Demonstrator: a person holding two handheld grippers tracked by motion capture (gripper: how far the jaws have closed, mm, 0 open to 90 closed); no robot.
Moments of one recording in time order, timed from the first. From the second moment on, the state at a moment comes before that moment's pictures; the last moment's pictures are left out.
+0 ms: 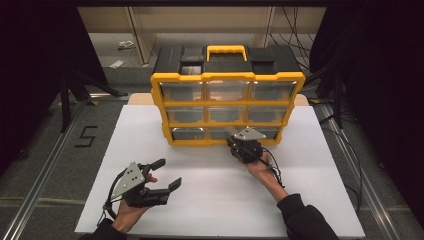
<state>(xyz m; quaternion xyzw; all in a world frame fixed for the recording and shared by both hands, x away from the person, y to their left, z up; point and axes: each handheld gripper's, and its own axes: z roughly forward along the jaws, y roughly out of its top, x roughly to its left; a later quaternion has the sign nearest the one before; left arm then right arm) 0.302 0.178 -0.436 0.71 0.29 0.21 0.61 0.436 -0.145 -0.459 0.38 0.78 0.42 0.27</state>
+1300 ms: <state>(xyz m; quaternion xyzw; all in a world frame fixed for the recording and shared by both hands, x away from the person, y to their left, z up) 0.302 0.178 -0.436 0.71 0.29 0.21 0.61 0.369 -0.160 -0.418 0.34 0.75 0.52 0.22</state>
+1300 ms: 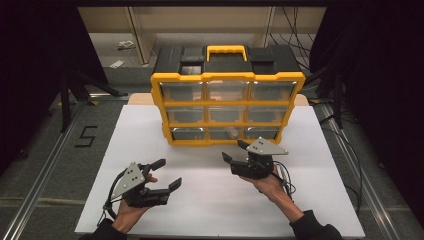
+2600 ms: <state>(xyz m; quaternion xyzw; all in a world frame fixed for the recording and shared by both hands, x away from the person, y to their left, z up) 0.301 0.179 -0.436 0.71 0.29 0.21 0.61 0.332 -0.183 -0.413 0.33 0.73 0.55 0.23</state>
